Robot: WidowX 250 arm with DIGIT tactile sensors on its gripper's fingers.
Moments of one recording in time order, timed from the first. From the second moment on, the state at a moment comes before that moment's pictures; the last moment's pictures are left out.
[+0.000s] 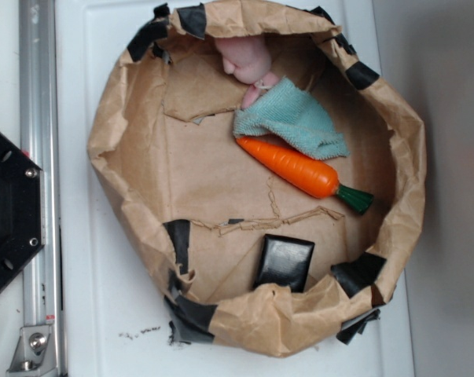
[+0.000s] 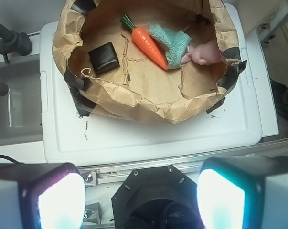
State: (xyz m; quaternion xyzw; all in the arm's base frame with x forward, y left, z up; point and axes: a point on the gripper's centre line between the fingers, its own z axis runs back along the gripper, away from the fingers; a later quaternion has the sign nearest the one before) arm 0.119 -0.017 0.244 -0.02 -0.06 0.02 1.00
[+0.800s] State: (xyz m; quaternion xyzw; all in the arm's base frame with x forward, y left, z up) arm 0.210 -0.029 0.238 0.00 -0.07 0.12 0.99
